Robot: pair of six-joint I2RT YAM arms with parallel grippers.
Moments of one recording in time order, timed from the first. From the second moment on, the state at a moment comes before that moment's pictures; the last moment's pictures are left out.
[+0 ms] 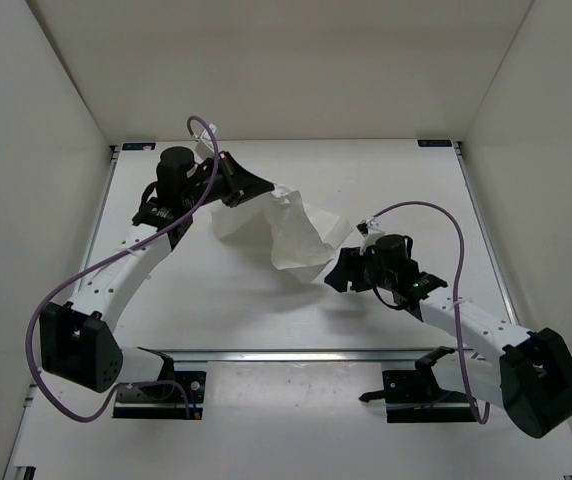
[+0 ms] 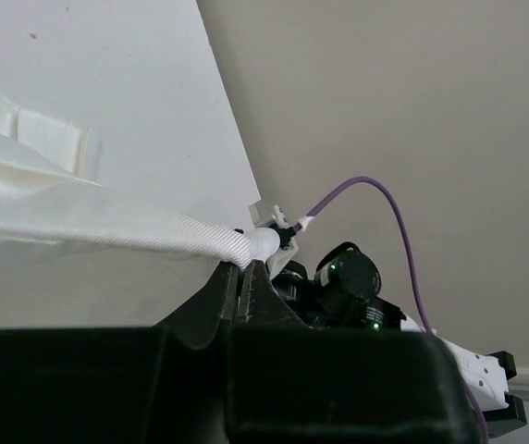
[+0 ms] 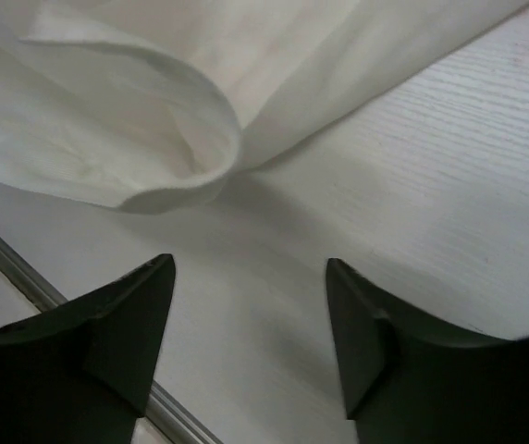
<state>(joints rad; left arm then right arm) -0.34 1.34 1.16 0.00 0.60 -0.93 0.49 1.10 0.49 0.01 -0.29 0.40</state>
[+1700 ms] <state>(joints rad) -0.28 1.33 1.09 0.07 0.59 -1.00 0.72 1.10 0.71 -0.07 -0.11 0.41</state>
